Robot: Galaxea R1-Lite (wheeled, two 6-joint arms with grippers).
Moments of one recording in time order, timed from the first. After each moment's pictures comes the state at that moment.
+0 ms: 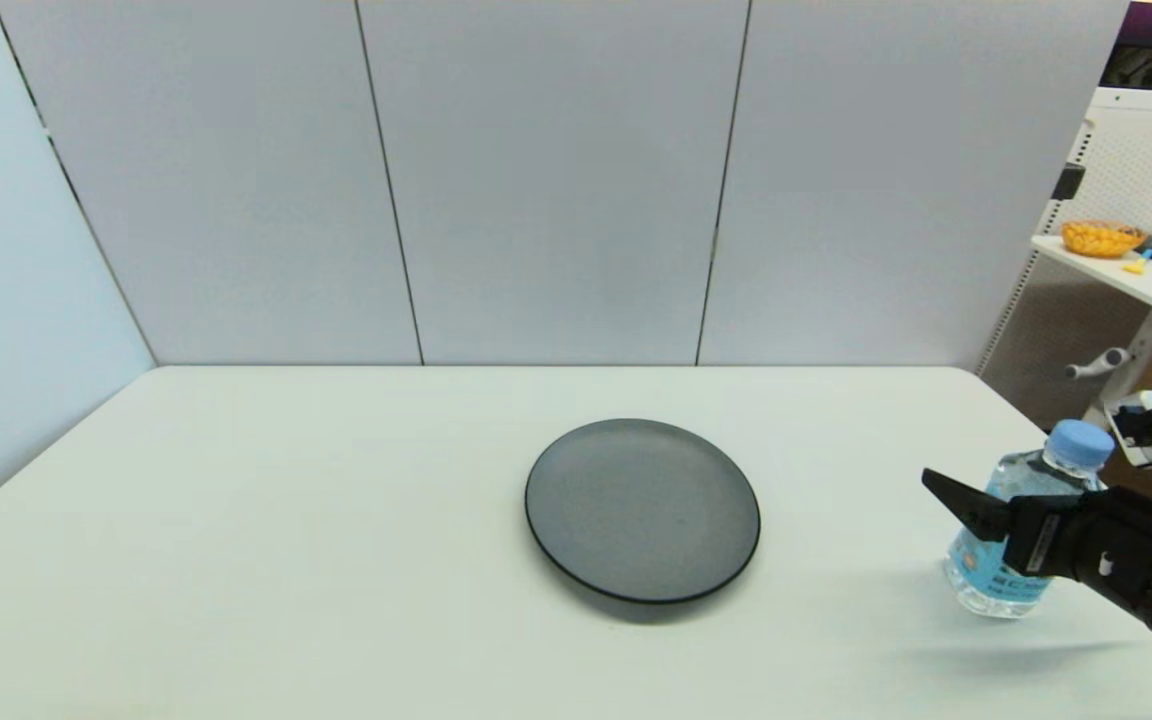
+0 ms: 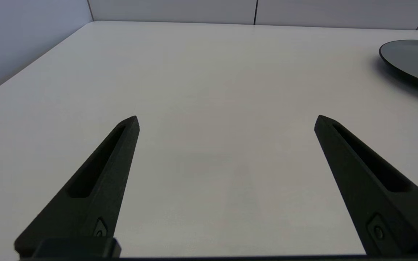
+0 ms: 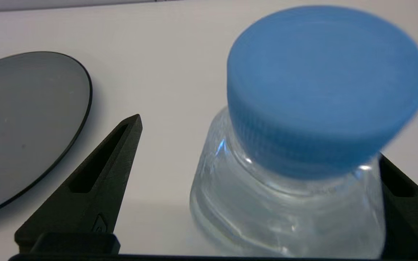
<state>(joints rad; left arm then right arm) 0.00 0.00 0.00 0.00 0.00 0.00 0.04 1.53 -0.16 -1.10 0.06 0.08</state>
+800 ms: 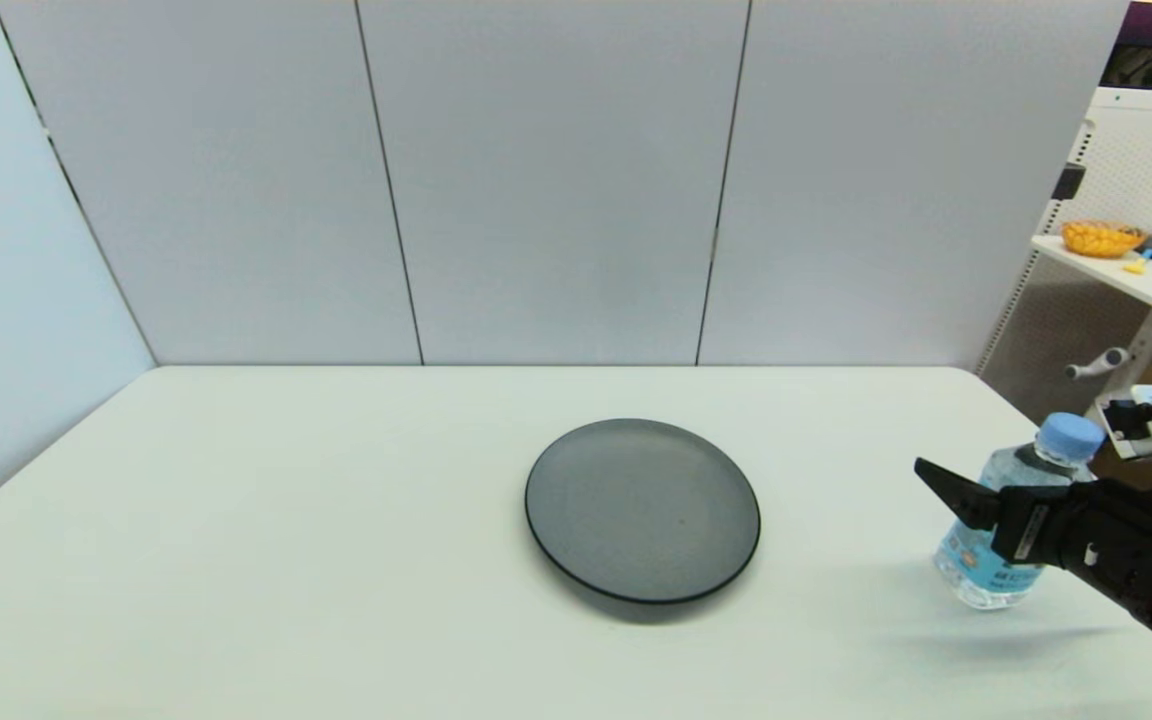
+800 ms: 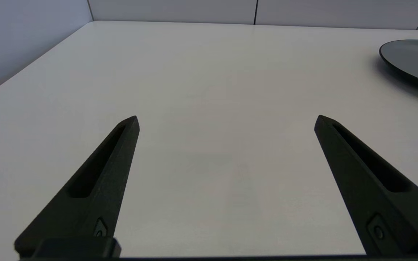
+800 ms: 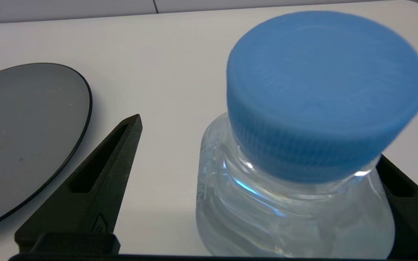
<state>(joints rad) 0.00 0.00 0.00 0.00 0.00 0.00 0.04 1.57 -0.16 -1.18 0.06 0.09</state>
